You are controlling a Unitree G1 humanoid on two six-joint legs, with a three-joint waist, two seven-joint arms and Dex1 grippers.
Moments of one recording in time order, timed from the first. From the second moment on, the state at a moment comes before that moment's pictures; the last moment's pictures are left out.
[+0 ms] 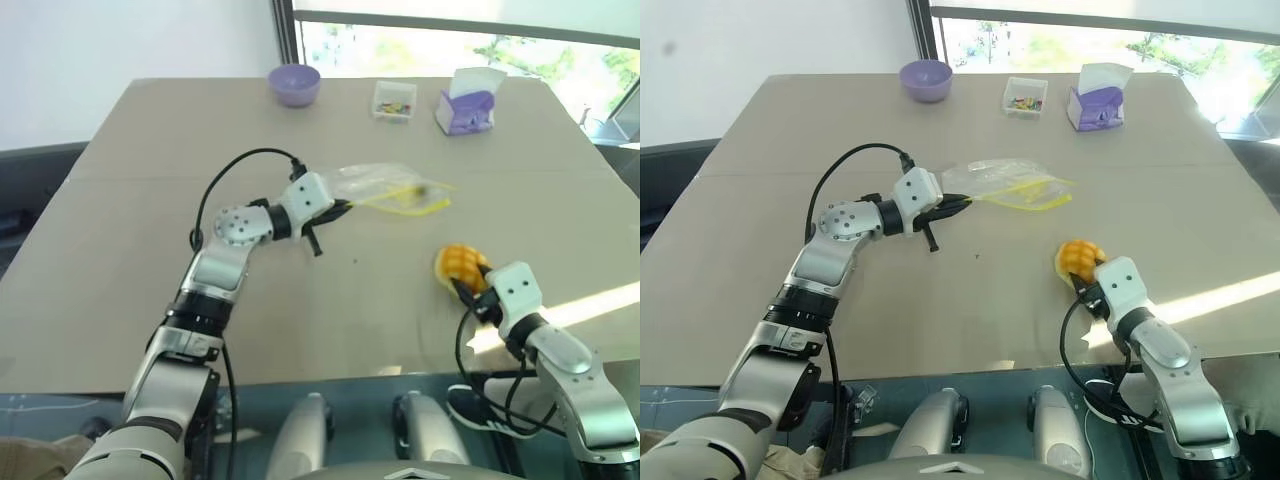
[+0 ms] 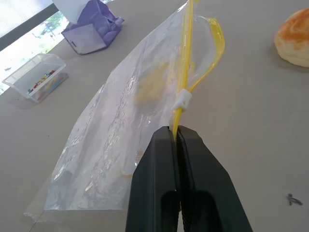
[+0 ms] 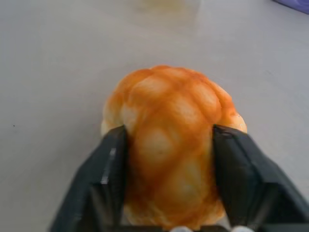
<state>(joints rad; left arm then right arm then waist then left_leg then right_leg) -0.68 0.46 -0.17 0.29 -0.03 0.02 -0.89 0.12 -0.42 0.00 -0.45 0.07 0.41 0.36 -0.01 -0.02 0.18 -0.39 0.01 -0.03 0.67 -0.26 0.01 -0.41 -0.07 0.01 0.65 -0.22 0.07</state>
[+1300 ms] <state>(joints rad) -0.55 0.48 -0.20 0.09 -0.08 -0.08 -1.02 -0.37 -0.35 0.09 -0.25 0.16 0.48 0.46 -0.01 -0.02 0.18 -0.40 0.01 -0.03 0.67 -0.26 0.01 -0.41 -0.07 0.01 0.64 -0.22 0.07</state>
